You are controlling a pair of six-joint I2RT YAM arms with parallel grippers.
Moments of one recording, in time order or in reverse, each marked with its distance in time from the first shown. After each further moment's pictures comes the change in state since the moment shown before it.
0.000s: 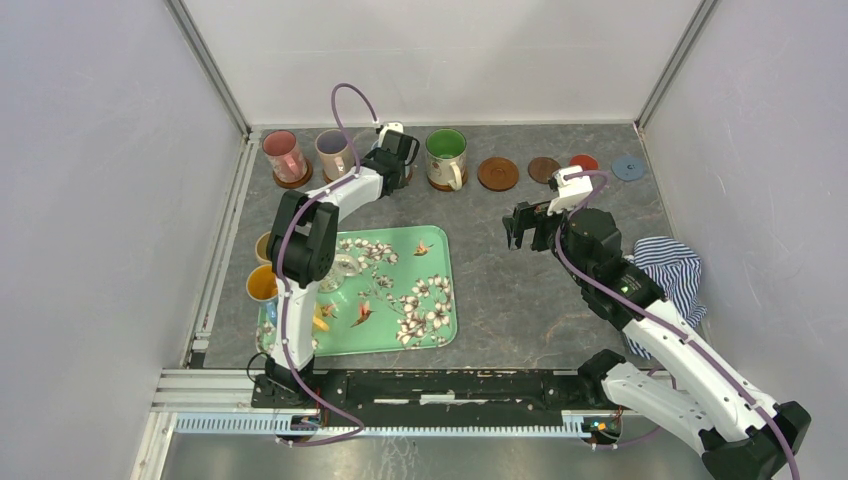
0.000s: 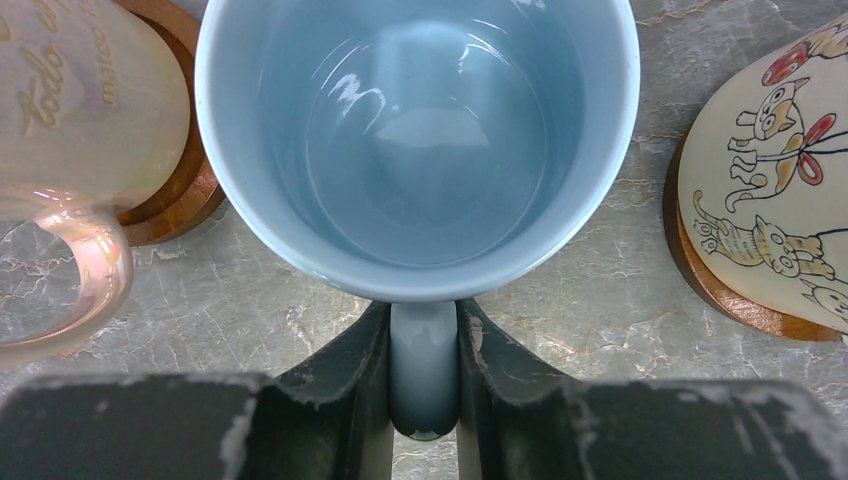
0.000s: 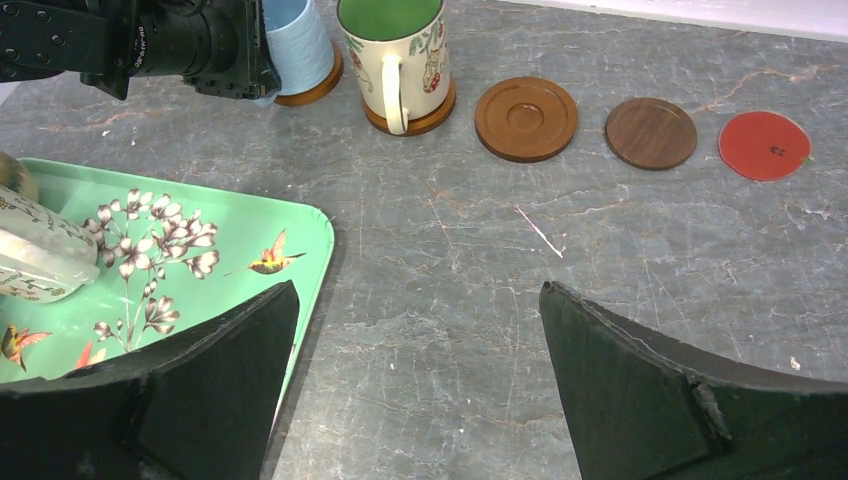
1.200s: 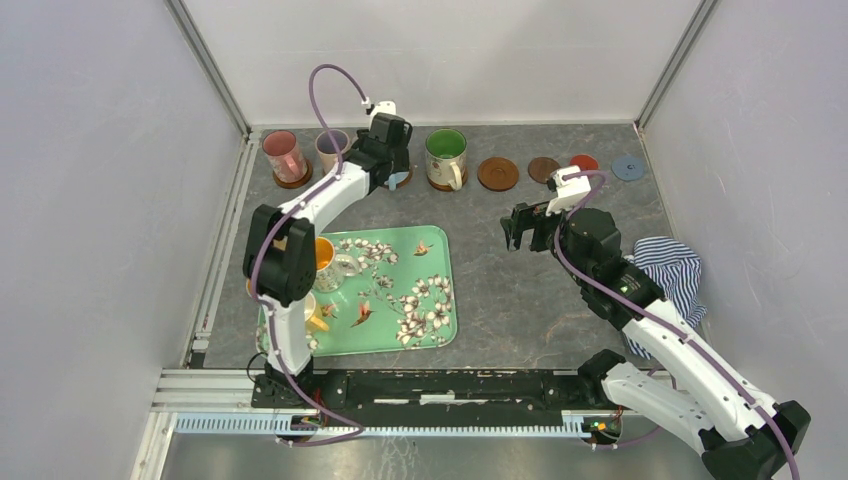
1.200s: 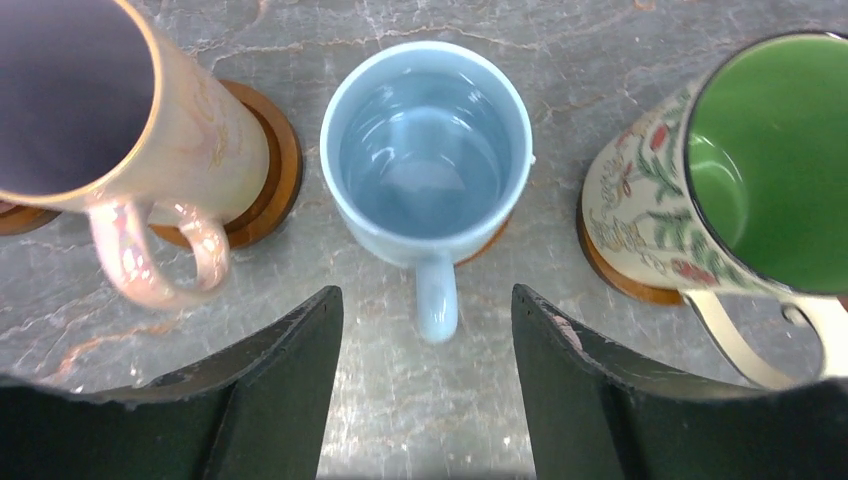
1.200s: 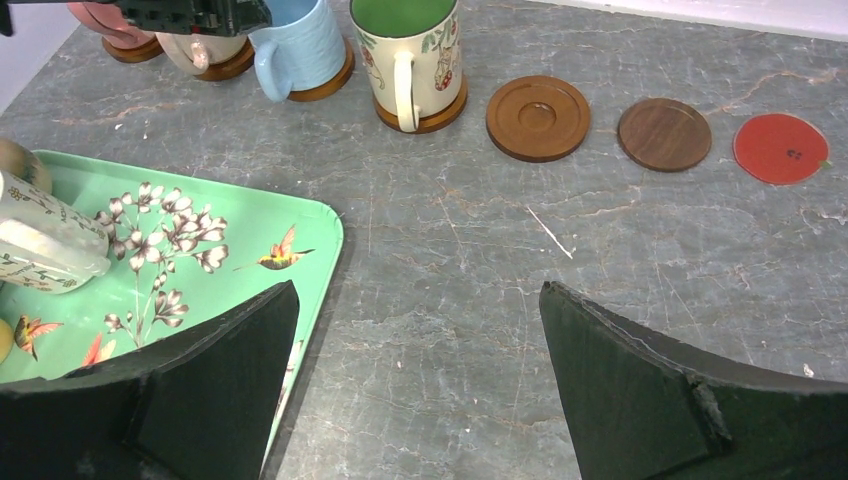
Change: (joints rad) left arm -0.010 -0.174 -0.015 -0.019 -0.002 0.008; right arm 0.000 0.003 -0.001 0.002 -0.023 0.000
